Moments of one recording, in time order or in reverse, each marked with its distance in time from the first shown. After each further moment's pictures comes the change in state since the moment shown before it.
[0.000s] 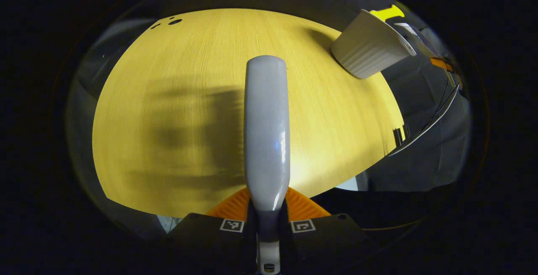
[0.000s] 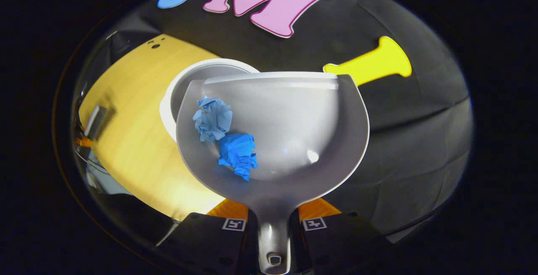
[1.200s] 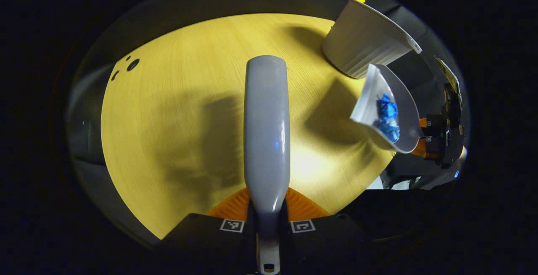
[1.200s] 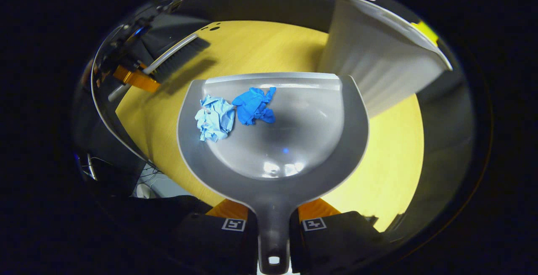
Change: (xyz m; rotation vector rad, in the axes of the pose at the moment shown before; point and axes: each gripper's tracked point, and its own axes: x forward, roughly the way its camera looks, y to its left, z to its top) left arm -0.012 0.039 -0.002 0.272 0.106 0.042; right arm -0.017 0.270 -0.165 0.281 0.042 0.508
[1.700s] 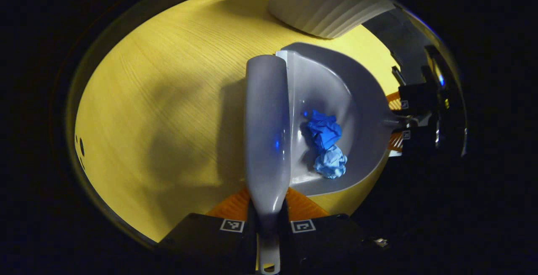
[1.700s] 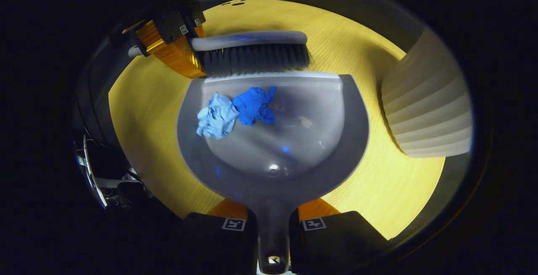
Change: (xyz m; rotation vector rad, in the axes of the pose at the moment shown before) left arm -0.002 0.036 0.019 0.404 0.277 -0.120; right arm 0.048 0.035 0.008 -0.140 0.113 0.080
